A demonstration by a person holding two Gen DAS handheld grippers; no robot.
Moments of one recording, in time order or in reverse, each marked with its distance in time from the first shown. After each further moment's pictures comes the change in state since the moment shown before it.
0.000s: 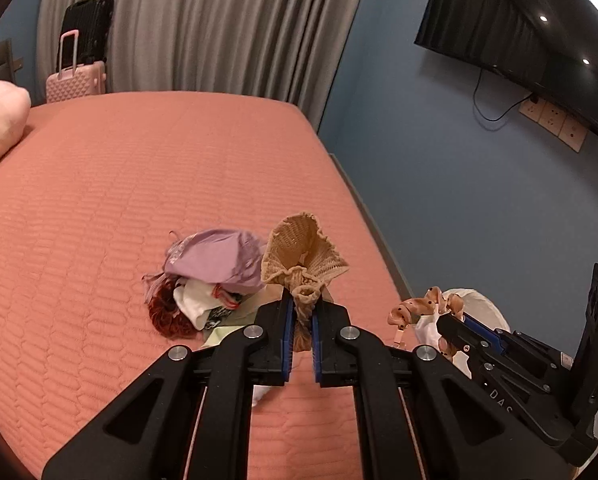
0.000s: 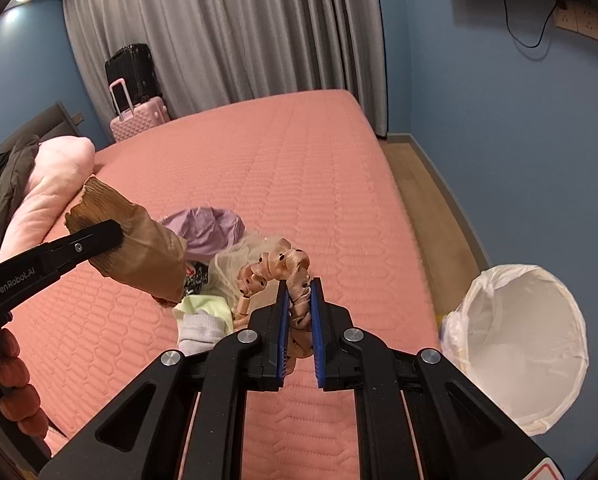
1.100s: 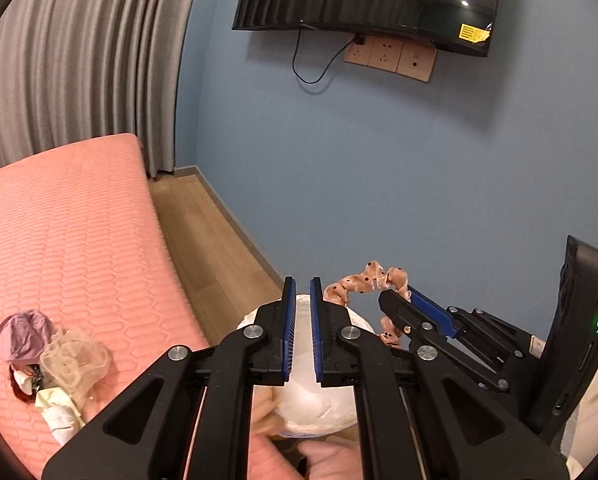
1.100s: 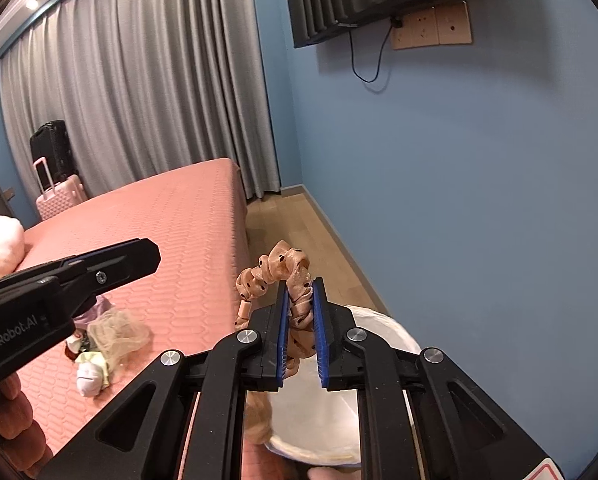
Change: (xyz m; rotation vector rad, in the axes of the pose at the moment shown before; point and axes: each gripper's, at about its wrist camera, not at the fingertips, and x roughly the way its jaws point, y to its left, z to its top) left arm 0.026 -0.236 0.012 0.291 0.020 -0.340; right arm -0.103 -0.197 0.017 0.173 -0.164 -0.283
